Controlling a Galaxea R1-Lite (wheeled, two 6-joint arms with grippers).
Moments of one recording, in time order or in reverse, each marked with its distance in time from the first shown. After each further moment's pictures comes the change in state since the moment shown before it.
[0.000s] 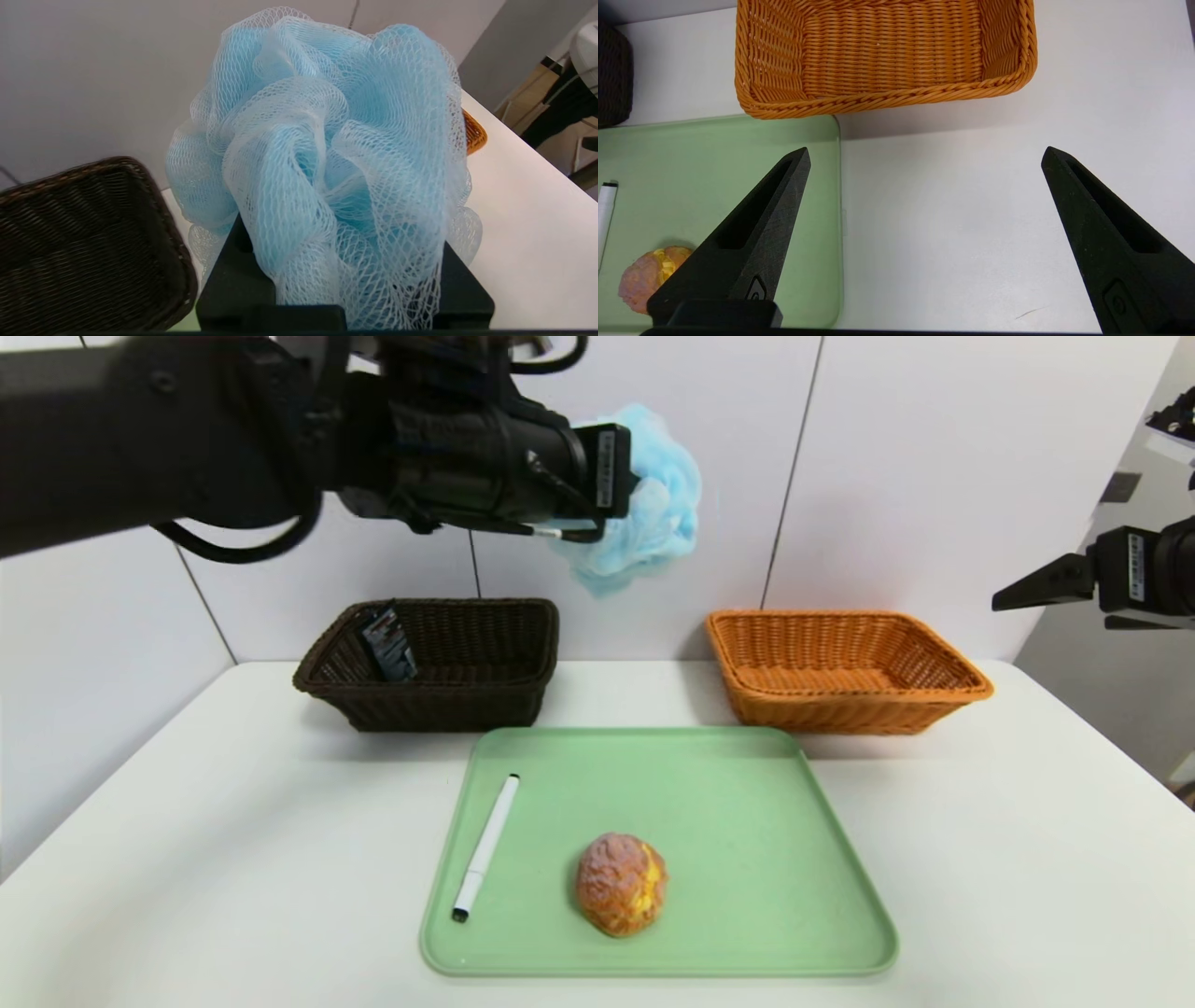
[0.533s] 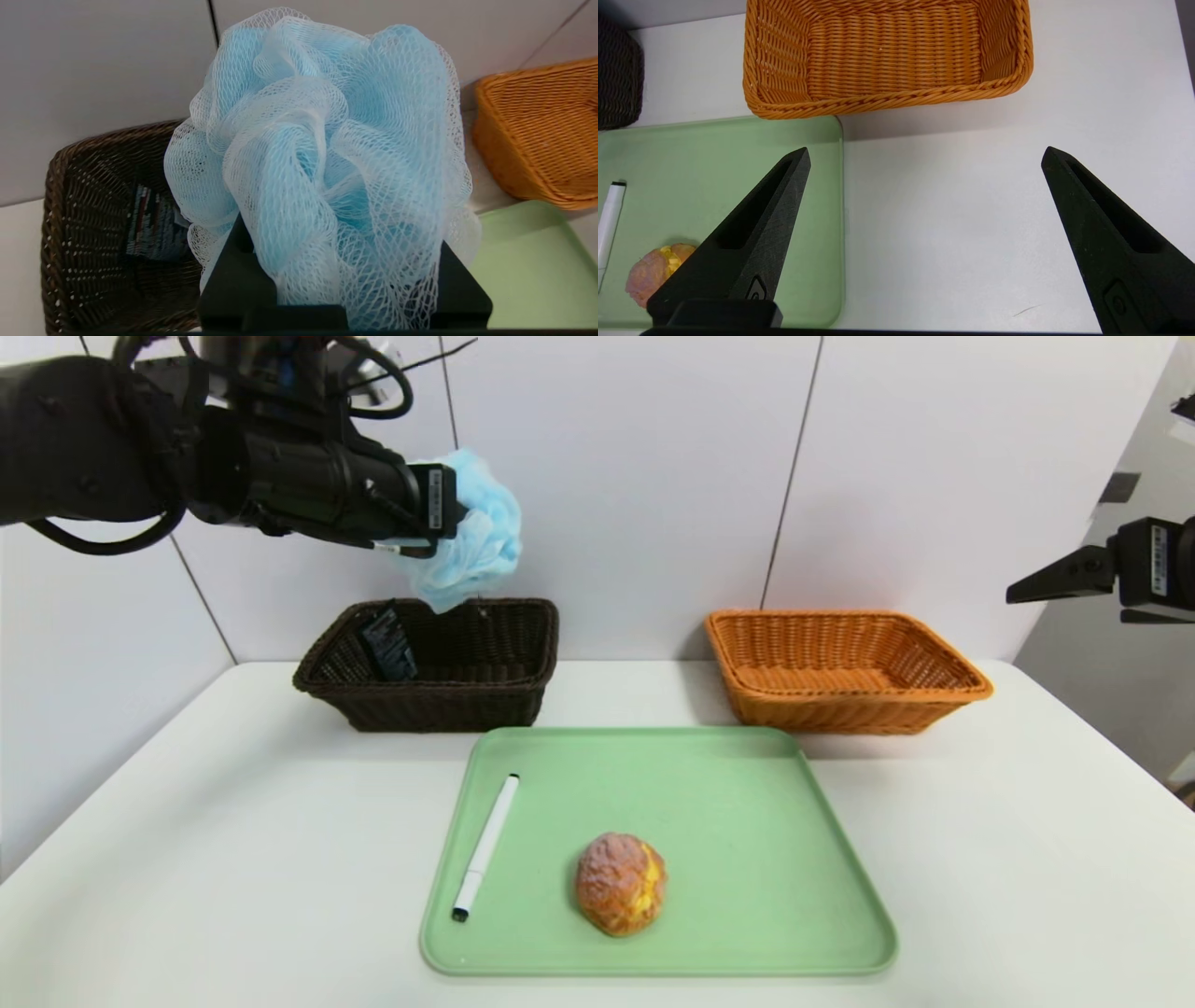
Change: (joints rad) left arm 0.298 -0.049 0.151 0.037 0.002 0.066; right arm 0.001 -0.027 0.002 0.003 0.005 -0.004
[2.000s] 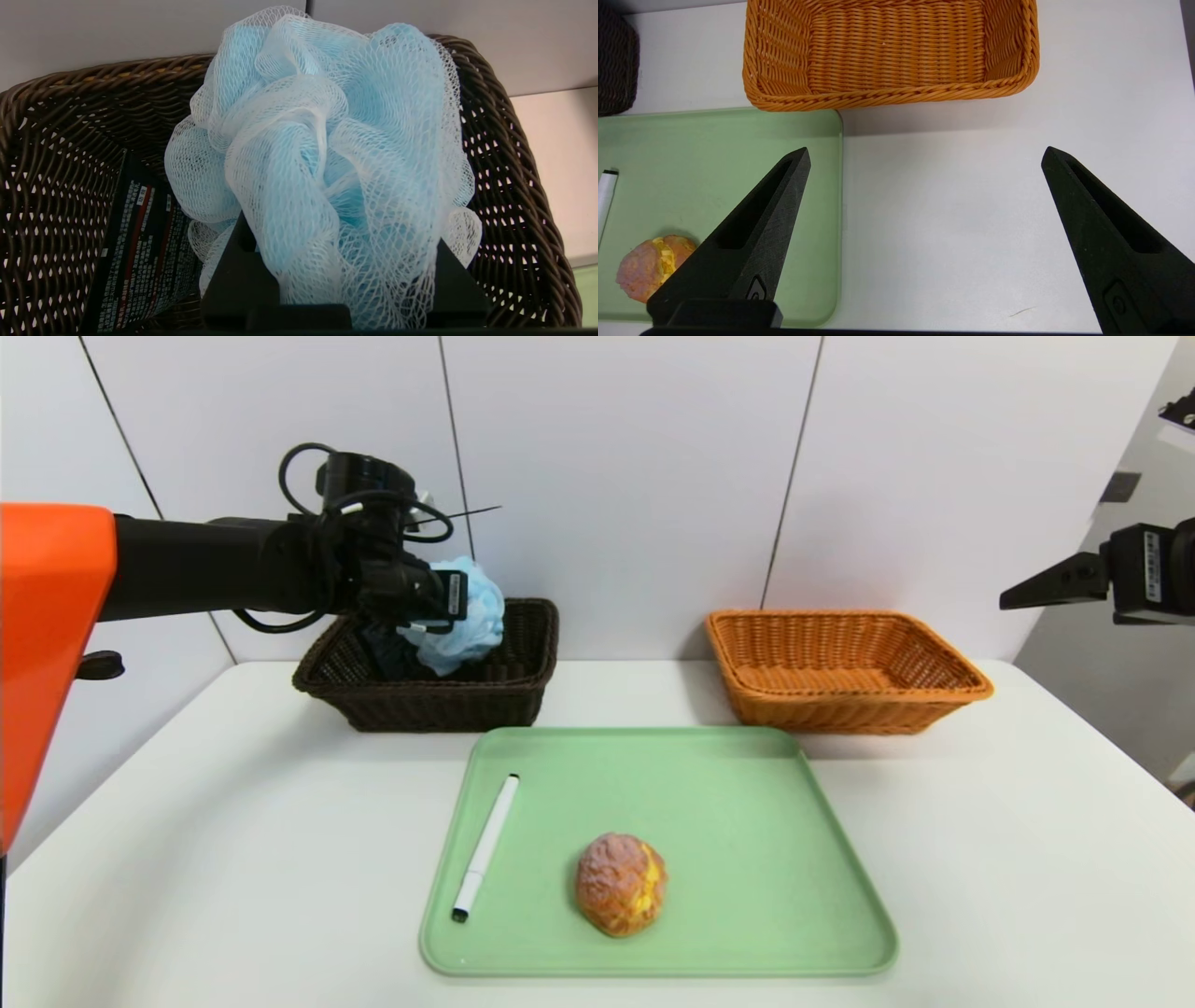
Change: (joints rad) left arm 0.101 0.263 0.009 -0.117 0.005 -0.003; right arm 0.012 0.000 0.006 0.001 -0.003 -0.026
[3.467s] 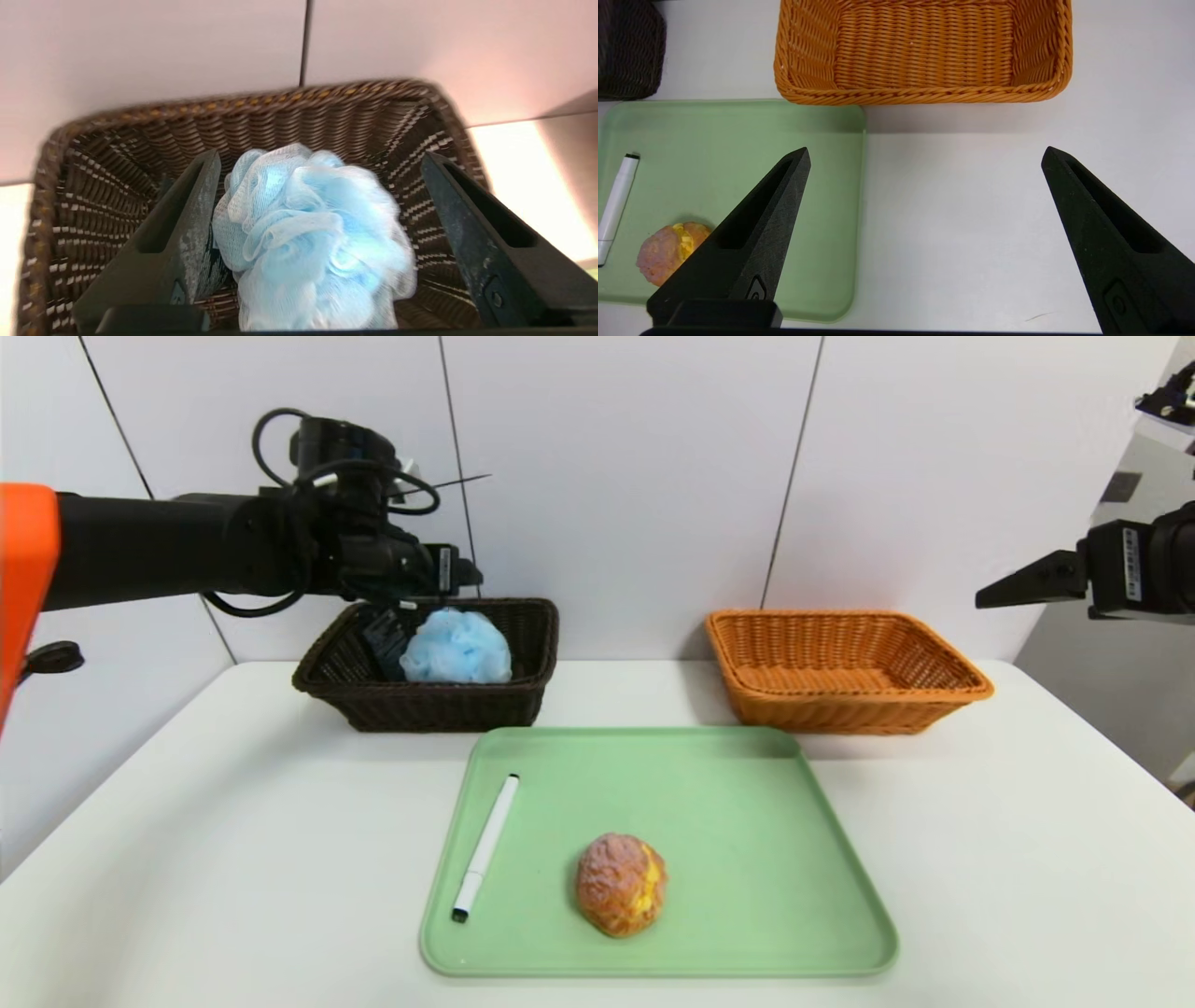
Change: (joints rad) left arm -0.003 -0.072 -0.008 -0.008 -0.005 0.003; right arm 0.092 -0.005 -0.012 0.004 -0.033 0.018
